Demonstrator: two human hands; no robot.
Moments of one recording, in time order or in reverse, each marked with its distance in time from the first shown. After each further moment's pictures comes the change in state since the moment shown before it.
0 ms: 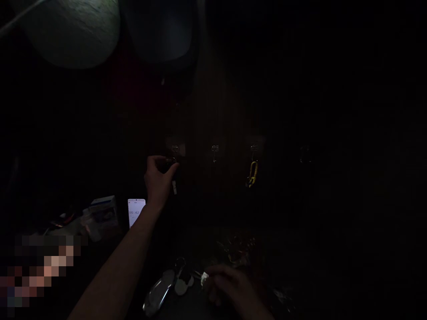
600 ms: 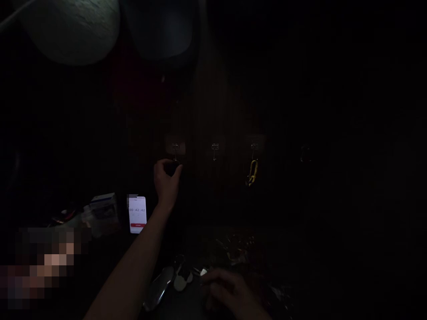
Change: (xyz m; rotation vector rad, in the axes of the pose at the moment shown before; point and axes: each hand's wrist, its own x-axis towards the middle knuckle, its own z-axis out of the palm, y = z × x) left_hand -0.015 -0.021 0.024 0.066 0.075 0.016; right_hand -0.012 0.004 0.002 -0.108 -0.037 0.018
